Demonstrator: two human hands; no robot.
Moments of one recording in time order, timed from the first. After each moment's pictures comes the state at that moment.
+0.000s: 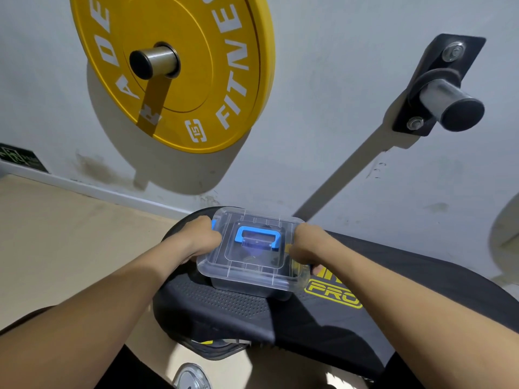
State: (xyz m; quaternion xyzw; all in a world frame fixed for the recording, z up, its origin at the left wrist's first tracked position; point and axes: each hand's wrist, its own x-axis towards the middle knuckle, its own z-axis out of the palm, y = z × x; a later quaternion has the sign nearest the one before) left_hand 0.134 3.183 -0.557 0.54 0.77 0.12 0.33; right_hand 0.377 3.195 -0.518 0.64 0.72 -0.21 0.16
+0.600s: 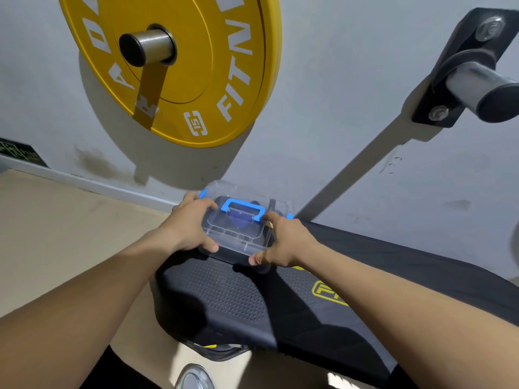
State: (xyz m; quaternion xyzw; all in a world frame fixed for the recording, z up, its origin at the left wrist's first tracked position) left_hand 0.102 3.203 -0.554 0.64 0.73 0.07 0.23; right_hand 0.347 3.218 -0.564 0.58 0.76 -0.29 0.00
